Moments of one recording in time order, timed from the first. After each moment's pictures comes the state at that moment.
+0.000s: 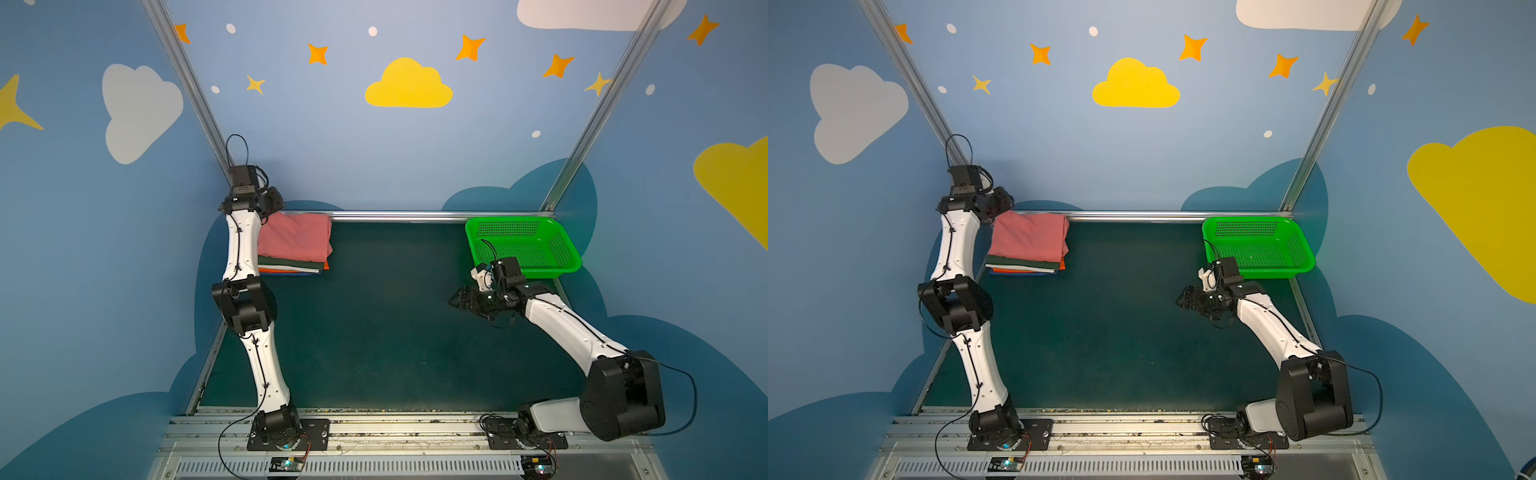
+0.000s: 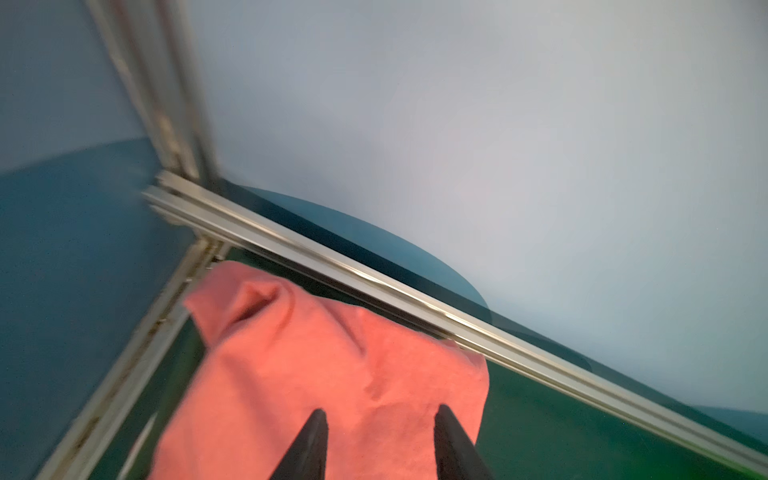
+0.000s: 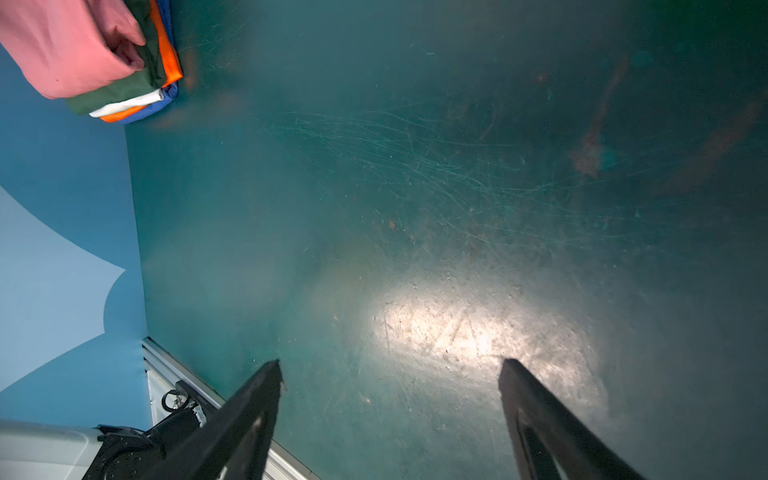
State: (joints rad) left arm 0.24 2.34 2.50 -0.81 0.21 -0.34; right arm 0.28 1.39 0.97 -0.63 -0.44 0.43
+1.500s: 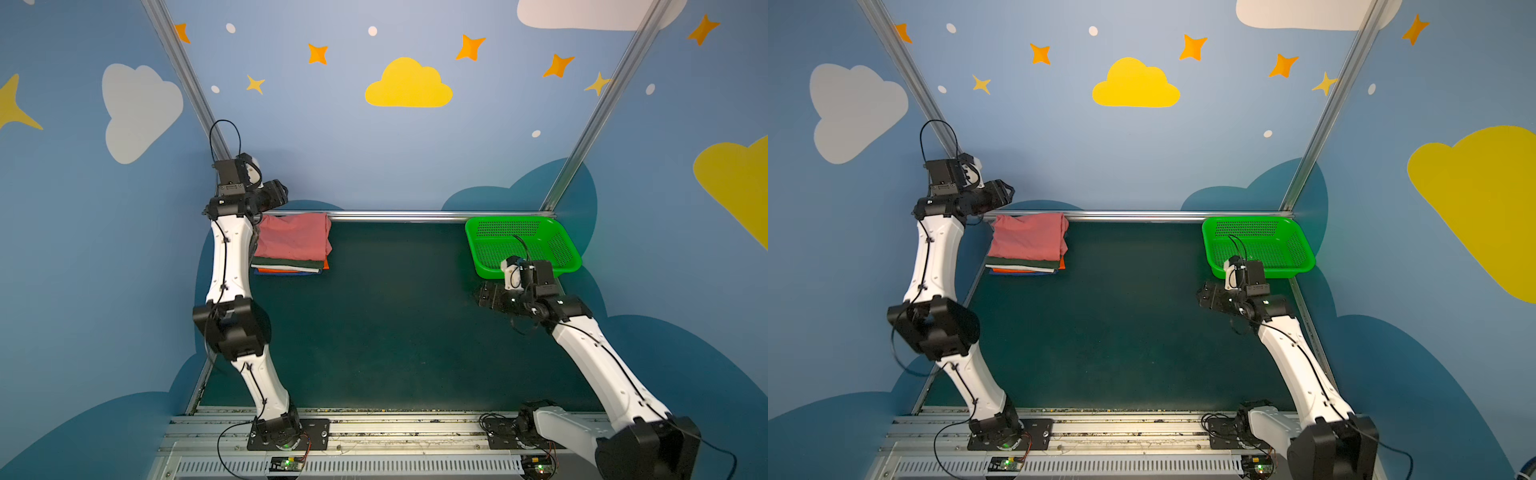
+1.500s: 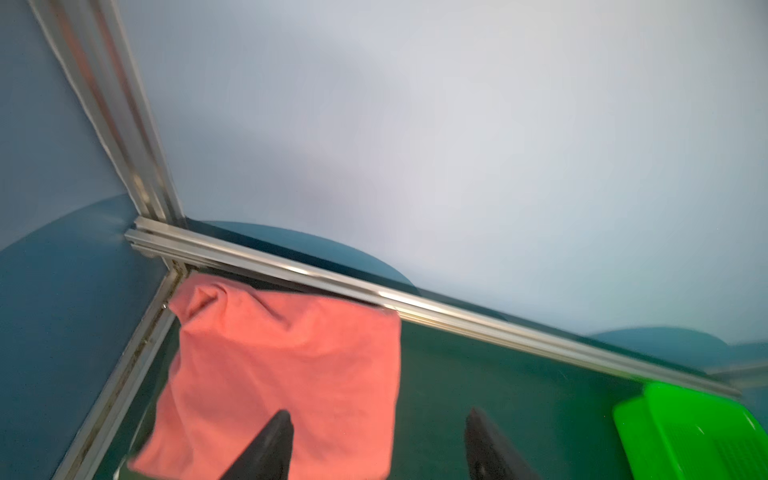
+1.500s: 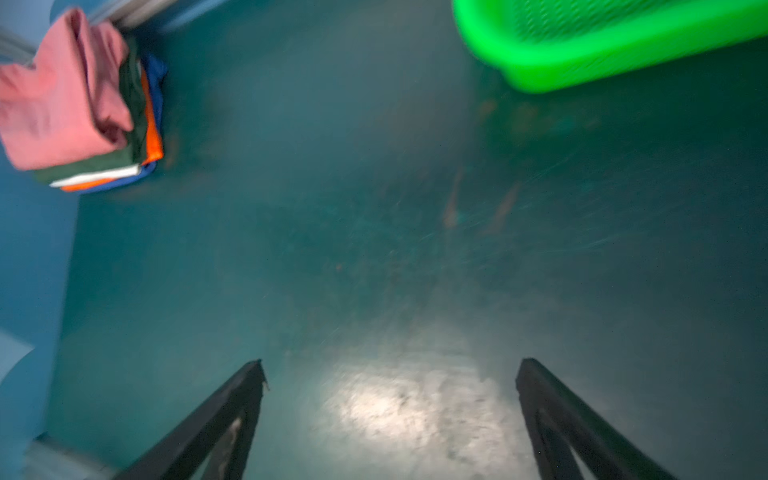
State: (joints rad) left arm 0.20 1.83 2.06 -0.70 0.27 -0.24; right arm 0.19 1.07 0.96 -0.71 -0.18 0.33
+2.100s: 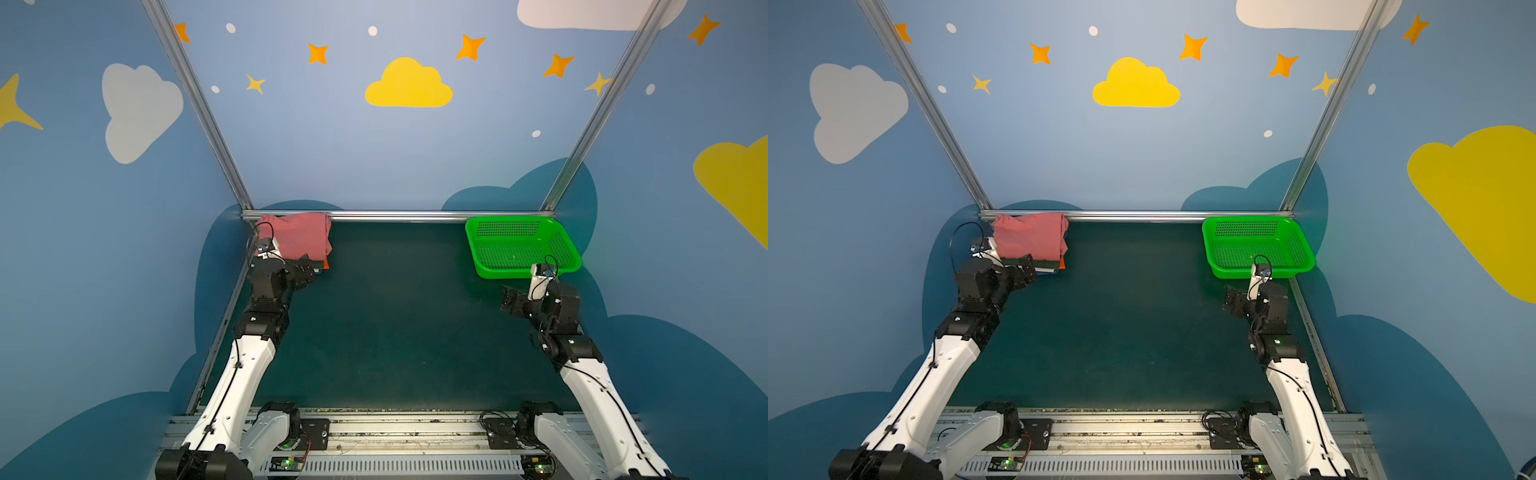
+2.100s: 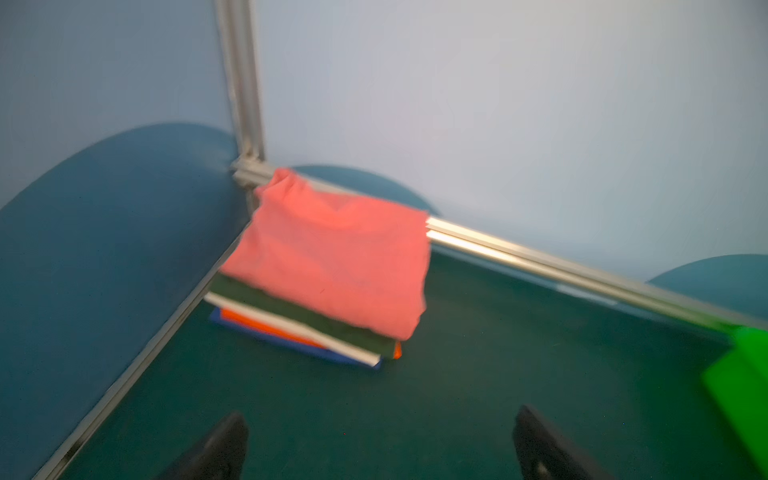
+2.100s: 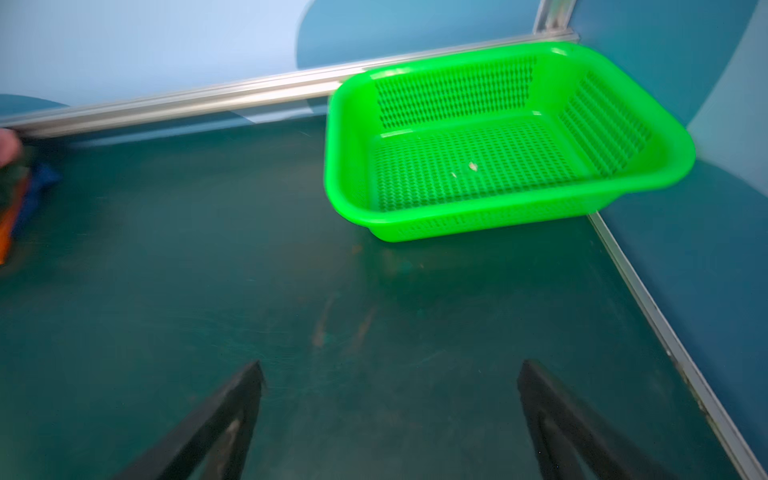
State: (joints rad) left arm -0.05 0.99 0.76 -0.14 -0.25 -0.30; right arm 0.04 0.84 0.56 -0.20 0.03 0.11
